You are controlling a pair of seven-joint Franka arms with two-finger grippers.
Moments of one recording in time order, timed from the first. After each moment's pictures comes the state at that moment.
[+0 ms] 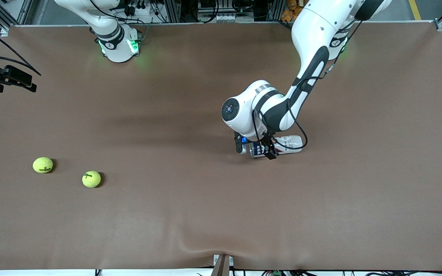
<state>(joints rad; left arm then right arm) -0.59 0.72 -0.15 -1.50 0.55 1.80 0.51 -0.03 -0.05 -0.03 -1.59 0.02 1.42 -0.05</state>
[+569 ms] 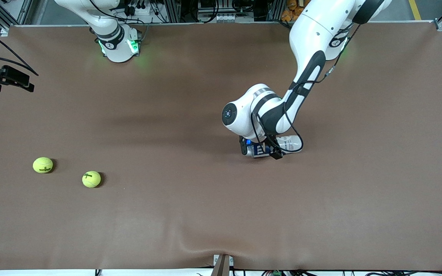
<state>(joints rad) -0.60 0.75 -0.15 -1.50 0.60 1.73 0.44 -0.05 -0.05 -0.03 -1.59 0.02 1.42 -0.05</state>
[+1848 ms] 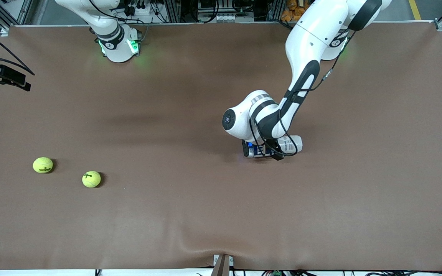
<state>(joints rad) -0.60 0.80 -0.14 -1.50 0.64 1.73 0.43 -0.07 -0.05 -0.03 -1.59 0.02 1.41 -0.07</state>
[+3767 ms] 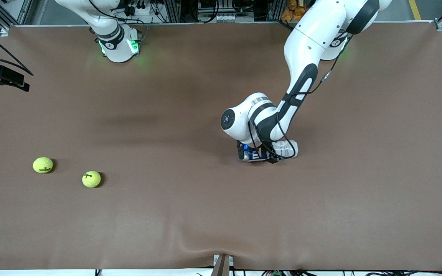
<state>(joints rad) -0.60 0.83 -0.15 -1.45 0.65 1.84 0.39 -0.08 -0.04 -0.03 -1.59 0.02 1.41 -0.11</state>
